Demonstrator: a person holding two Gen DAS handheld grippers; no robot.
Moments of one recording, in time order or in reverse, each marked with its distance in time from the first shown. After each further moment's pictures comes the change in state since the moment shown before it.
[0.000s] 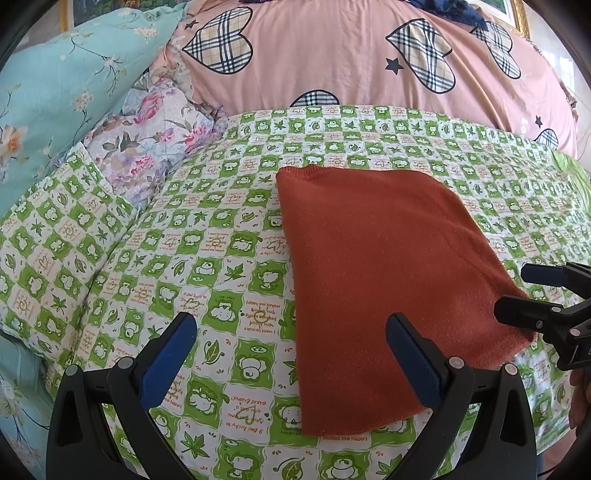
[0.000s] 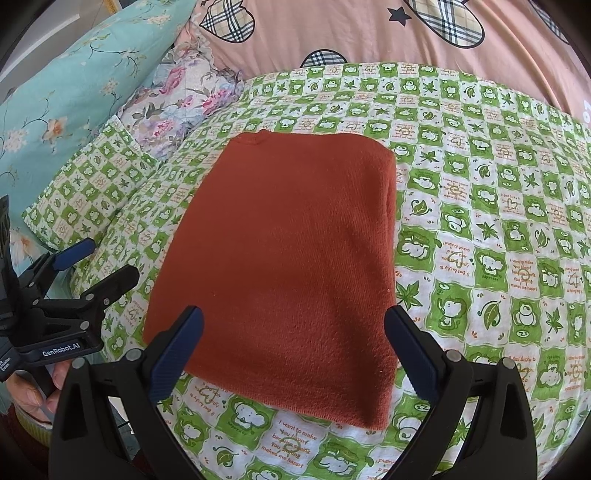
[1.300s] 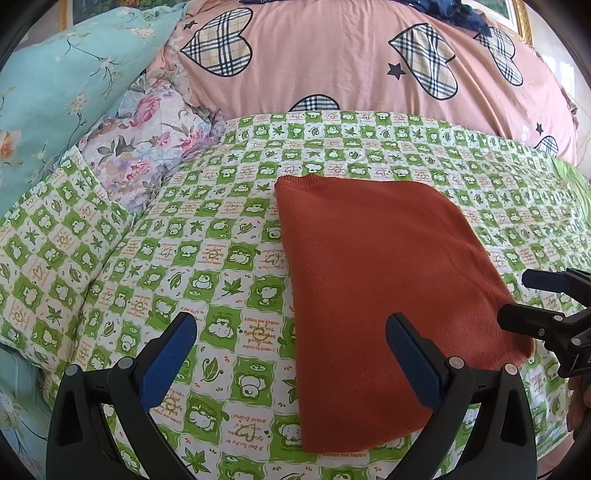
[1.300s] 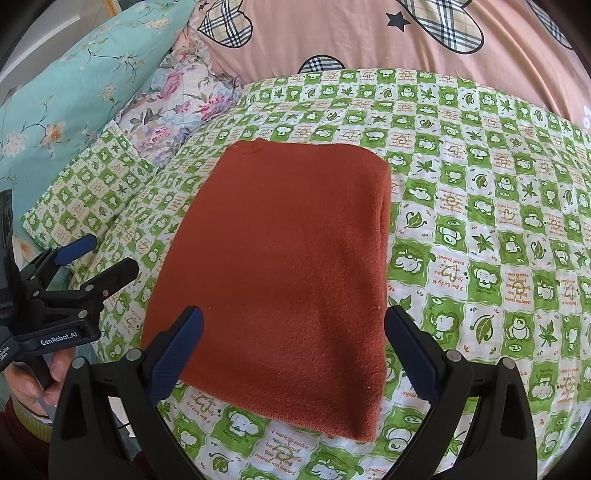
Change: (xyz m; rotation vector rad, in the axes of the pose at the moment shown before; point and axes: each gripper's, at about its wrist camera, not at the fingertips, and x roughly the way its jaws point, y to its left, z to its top) left arm 0.007 0.005 0.015 -0.003 -0.011 -0.020; right arm -0.001 -0.003 0.009 0.003 -0.016 -0.009
